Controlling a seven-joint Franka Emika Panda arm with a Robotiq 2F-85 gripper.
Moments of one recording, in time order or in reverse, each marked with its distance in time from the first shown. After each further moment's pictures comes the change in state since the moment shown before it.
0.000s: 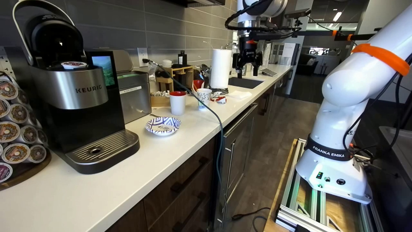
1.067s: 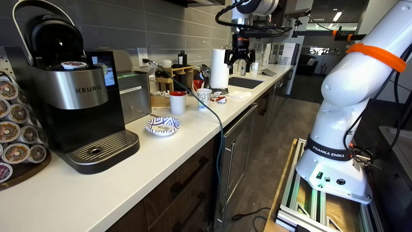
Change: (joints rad) arm -0.012 0.107 -0.006 0.107 0.013 0.050 0.071
